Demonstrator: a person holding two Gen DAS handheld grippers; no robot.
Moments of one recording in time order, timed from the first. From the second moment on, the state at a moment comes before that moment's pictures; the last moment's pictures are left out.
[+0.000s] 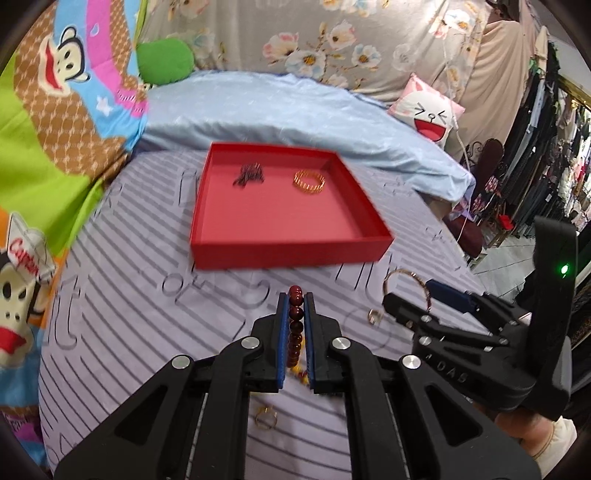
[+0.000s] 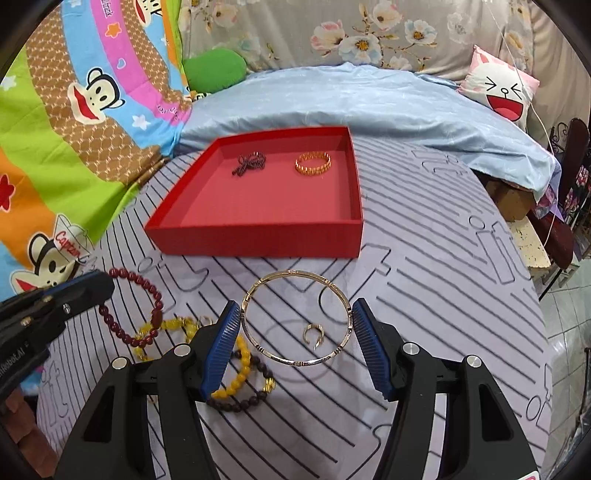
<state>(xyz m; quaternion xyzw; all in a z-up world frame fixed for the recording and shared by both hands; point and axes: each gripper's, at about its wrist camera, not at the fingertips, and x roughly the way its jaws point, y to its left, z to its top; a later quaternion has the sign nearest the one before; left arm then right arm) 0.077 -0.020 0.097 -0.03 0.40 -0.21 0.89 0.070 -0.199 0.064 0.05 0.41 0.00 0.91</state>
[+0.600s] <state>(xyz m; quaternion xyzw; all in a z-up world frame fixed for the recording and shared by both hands) 0.194 -0.044 0.120 -0.02 0.35 -0.21 0.91 0.182 -0.212 0.095 0.06 0.38 0.01 0.92</state>
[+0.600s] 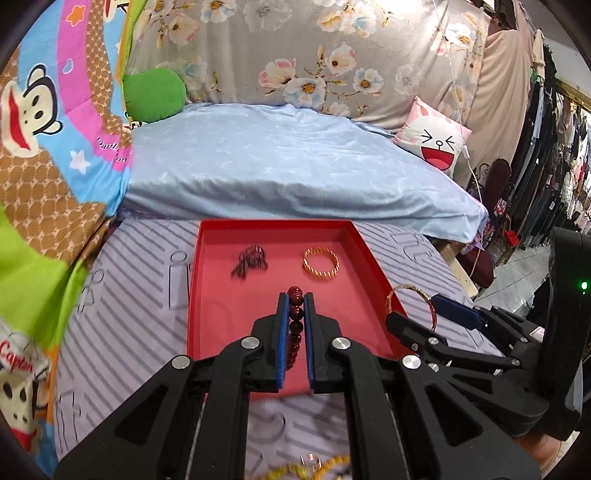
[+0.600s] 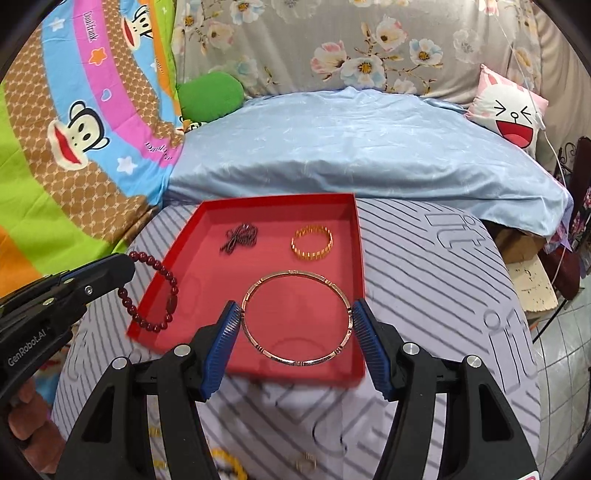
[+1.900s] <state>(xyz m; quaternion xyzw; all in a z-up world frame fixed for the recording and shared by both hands) 0.304 -0.034 0.040 -0.03 0.41 -0.15 0.90 0.274 -0.195 0.033 0.04 0.44 0.00 0.90</state>
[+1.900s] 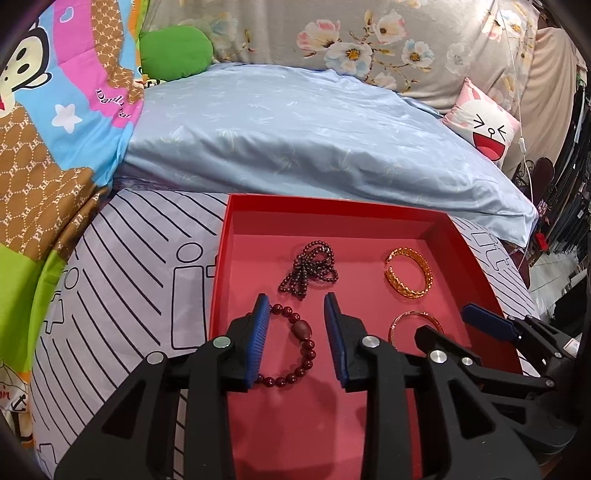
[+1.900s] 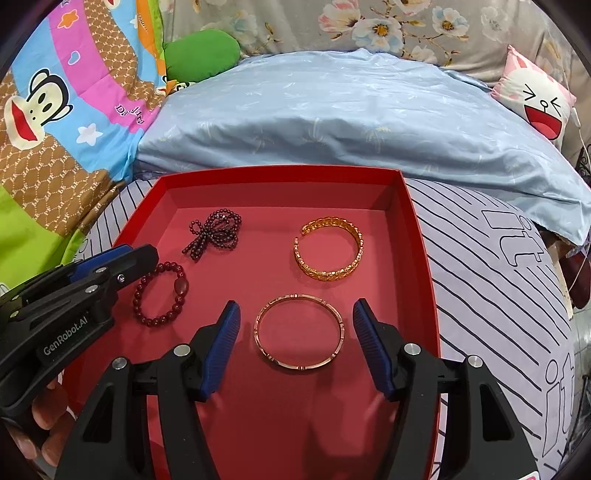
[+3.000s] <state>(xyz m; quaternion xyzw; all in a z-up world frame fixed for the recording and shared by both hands) 0.154 -0.002 0.084 -0.02 0.38 -0.15 0.91 0.119 -0.188 0.085 0.02 0.40 0.01 0.91</state>
